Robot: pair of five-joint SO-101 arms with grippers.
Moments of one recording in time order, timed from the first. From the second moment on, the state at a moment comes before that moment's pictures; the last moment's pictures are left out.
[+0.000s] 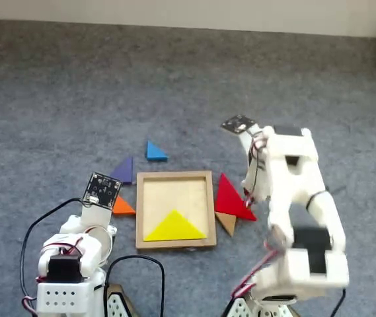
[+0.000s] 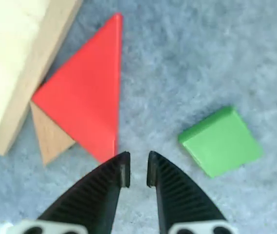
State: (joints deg) left arm -5.9 -102.8 96.0 76.5 -10.9; right arm -3.7 -1.8 28.3 71.6 41.8
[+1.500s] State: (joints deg) left arm -5.9 -102.8 96.0 76.5 -10.9; right arm -14.3 1.8 35.9 61.4 25.9
